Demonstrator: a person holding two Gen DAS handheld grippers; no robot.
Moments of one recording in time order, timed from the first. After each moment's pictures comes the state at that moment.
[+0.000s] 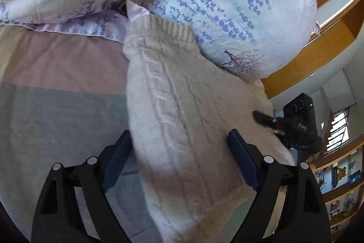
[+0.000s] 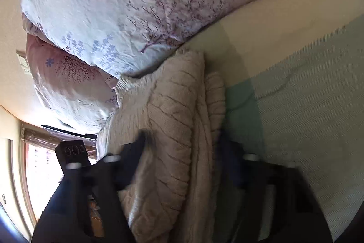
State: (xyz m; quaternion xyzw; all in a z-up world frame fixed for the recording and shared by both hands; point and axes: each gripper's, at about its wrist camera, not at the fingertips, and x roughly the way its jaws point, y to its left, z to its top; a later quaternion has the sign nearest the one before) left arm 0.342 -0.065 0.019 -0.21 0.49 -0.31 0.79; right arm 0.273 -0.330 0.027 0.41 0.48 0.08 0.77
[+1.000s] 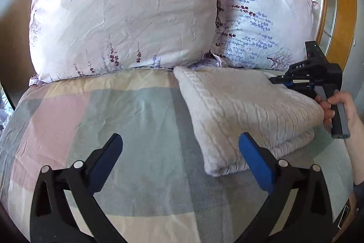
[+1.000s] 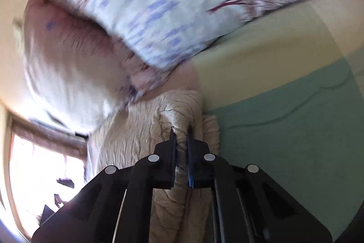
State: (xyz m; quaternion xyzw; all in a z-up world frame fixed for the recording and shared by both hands) left arm 0.168 0.060 0.067 0.01 0.33 -0.11 0.94; right arm 0.284 -0.227 0.032 0.38 0.46 0.04 0.81
